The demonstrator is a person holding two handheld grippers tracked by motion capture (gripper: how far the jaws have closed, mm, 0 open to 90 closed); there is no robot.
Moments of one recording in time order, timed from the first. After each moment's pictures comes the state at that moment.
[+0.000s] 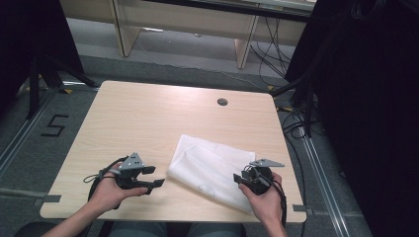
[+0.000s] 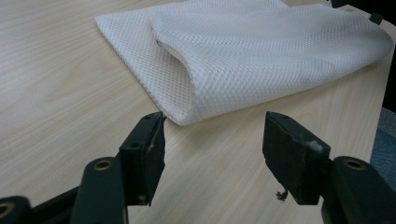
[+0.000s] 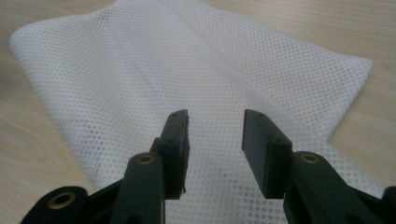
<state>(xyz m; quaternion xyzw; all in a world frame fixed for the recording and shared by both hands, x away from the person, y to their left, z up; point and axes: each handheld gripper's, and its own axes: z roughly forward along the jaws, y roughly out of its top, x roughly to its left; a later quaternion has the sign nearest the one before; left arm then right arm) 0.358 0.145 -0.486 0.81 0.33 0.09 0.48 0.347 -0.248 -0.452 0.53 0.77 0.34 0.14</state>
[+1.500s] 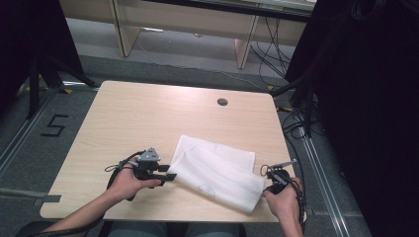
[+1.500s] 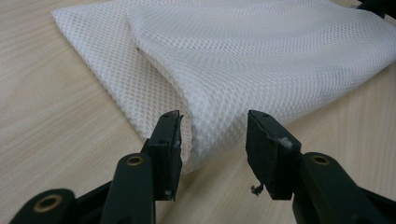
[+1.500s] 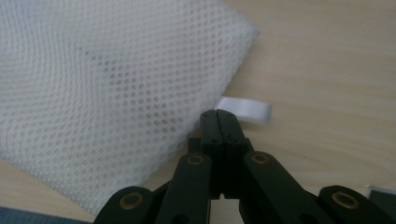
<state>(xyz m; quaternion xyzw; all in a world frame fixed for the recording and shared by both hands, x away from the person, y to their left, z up) 0.389 0.114 -0.501 0.83 0.32 0.05 0.46 0.351 -0.296 -0.455 0.66 0.74 0.11 0.06</state>
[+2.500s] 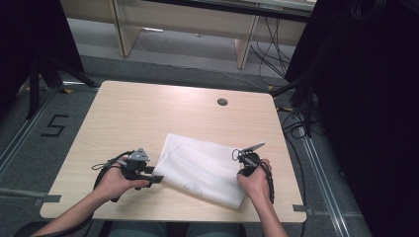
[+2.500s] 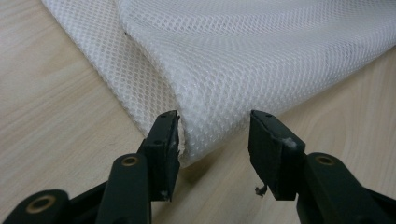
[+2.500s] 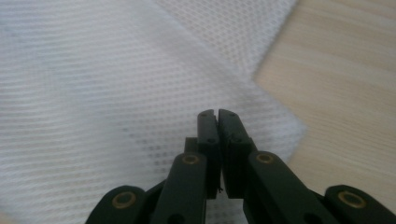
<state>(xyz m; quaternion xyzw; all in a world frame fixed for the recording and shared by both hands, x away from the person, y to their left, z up) 0.384 0.146 -0.496 0.85 0.34 0.05 0.40 0.404 -0.224 -0.459 0.61 0.78 0.14 0.06</state>
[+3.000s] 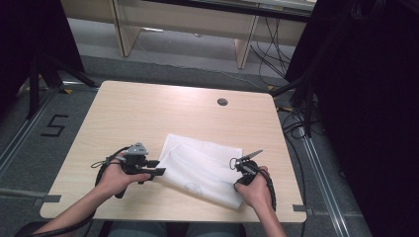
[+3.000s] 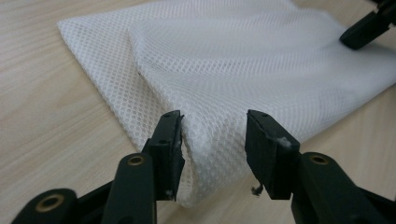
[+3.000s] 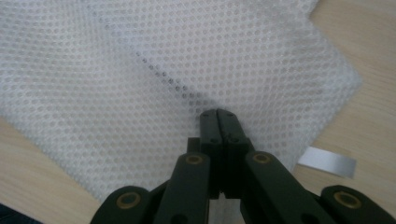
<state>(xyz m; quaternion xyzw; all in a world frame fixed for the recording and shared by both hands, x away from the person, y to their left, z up) 0.393 0.140 -0.491 0.82 0.35 0.06 0.44 0.385 -0.224 -0.468 0.58 0.80 0.13 0.02</state>
